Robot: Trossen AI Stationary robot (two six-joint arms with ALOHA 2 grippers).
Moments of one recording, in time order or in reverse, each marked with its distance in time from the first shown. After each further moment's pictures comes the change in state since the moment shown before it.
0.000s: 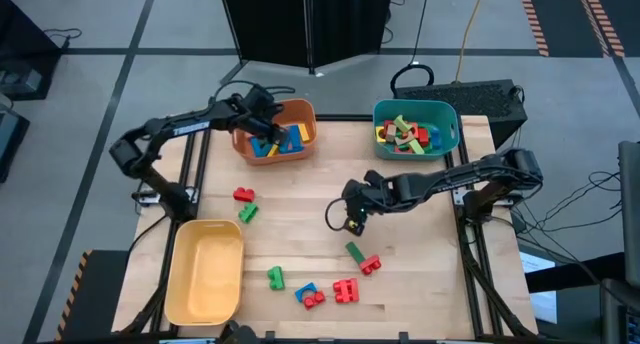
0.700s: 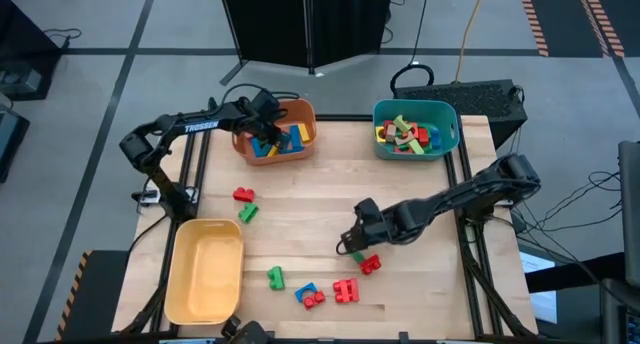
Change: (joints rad) left arm -0.002 0.094 0.000 0.021 -0.101 0.056; right arm 0.211 0.055 -0.001 -0.071 0.002 0.856
